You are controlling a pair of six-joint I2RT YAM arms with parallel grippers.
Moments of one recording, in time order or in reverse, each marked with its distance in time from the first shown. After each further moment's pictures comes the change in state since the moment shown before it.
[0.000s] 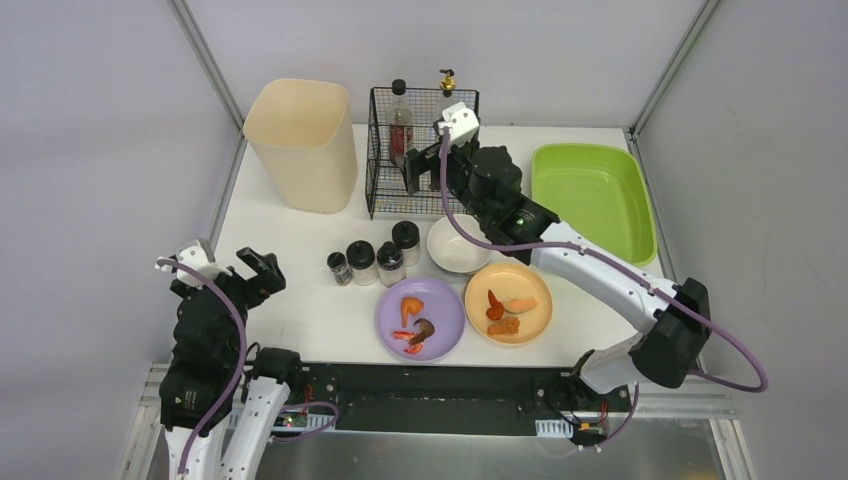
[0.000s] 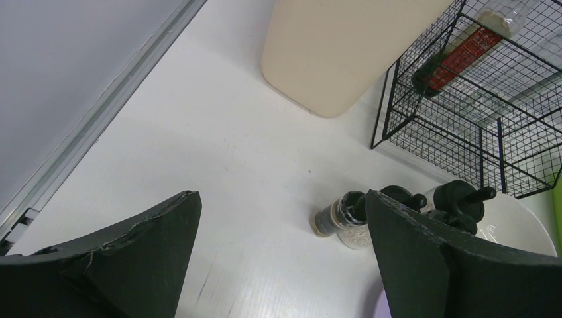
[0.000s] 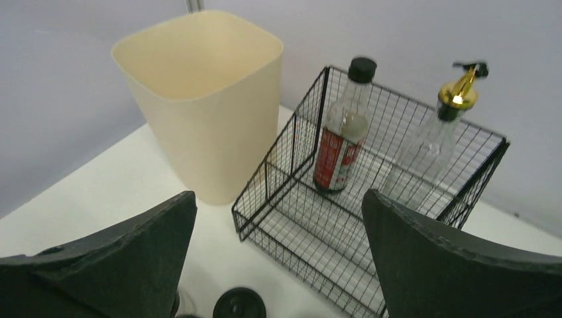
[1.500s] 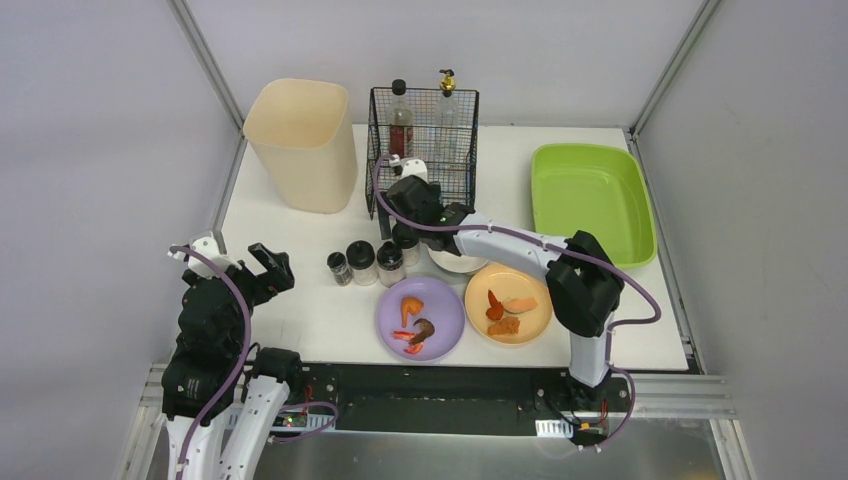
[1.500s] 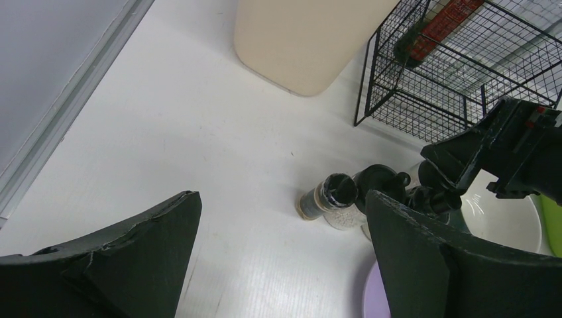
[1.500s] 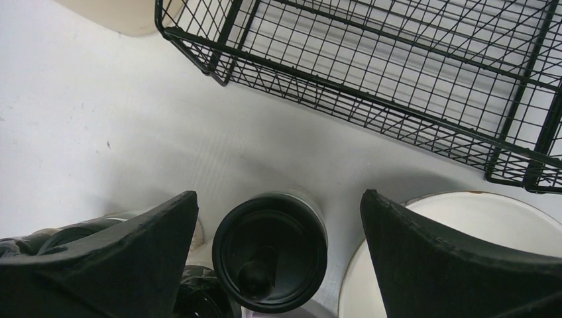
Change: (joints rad) left arm 0.000 0.051 0.000 0.005 0.100 0.000; right arm 0.067 0.424 0.140 -0.472 0.164 0.489
